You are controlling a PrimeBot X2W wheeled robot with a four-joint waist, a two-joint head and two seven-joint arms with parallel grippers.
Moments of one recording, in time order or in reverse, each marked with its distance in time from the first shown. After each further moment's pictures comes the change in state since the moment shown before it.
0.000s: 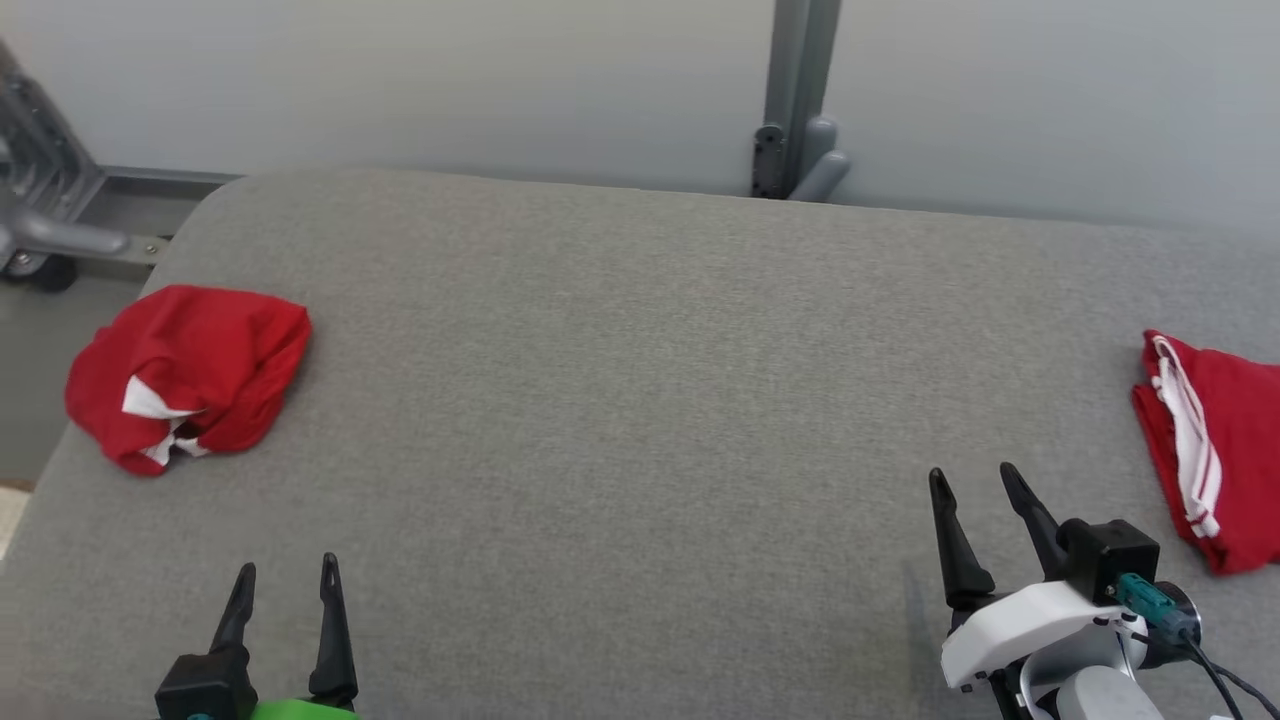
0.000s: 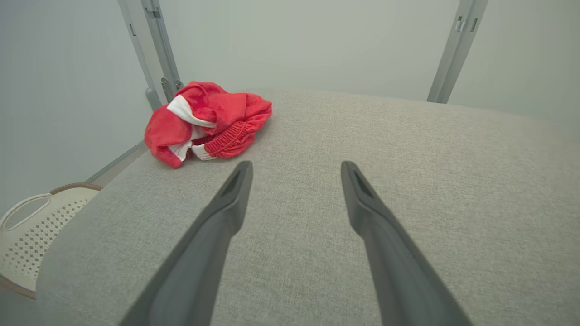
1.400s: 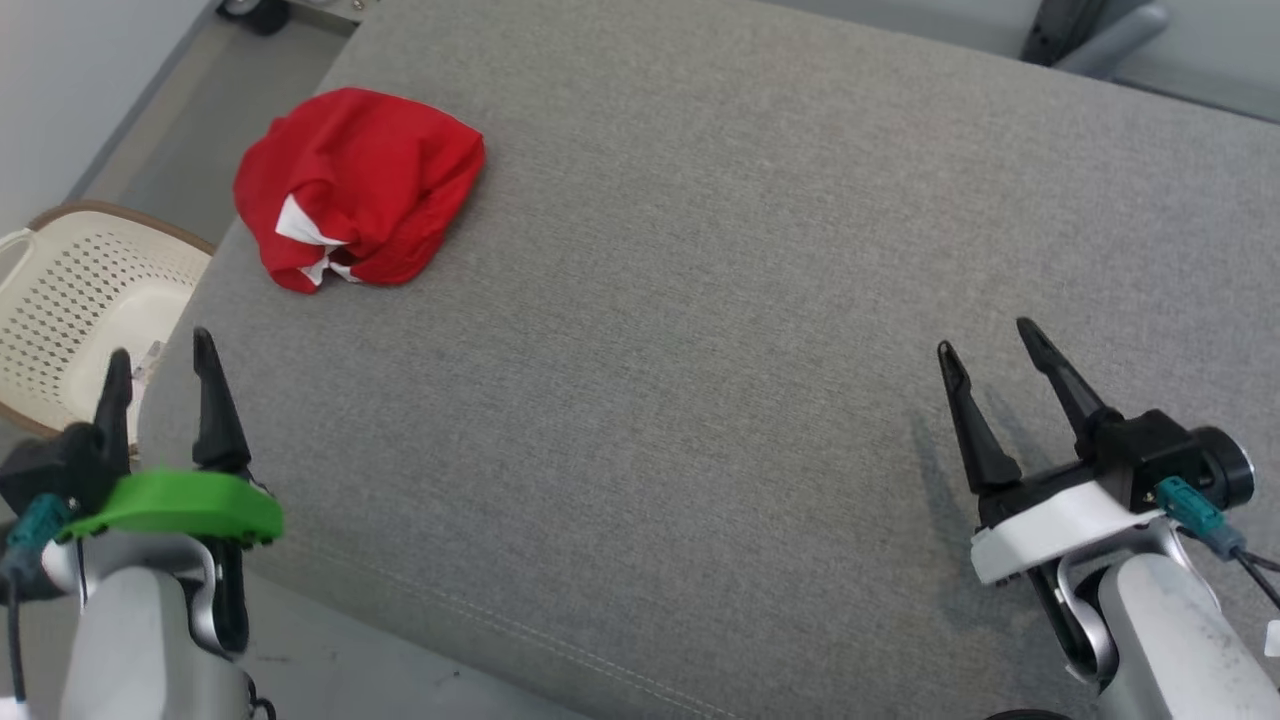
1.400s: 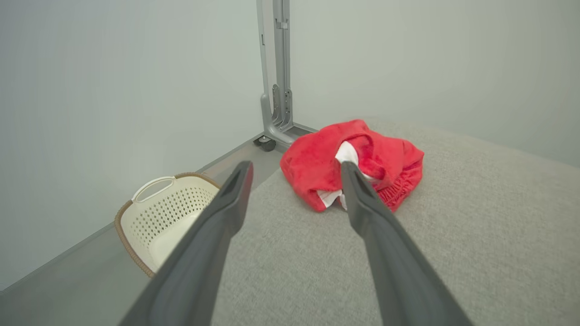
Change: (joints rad) left arm -0.403 0.031 0.151 0.208 -0.084 -0.072 0.000; right arm -0.107 -0.141 0.095 -0.165 -0.032 0.000 0.000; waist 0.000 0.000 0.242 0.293
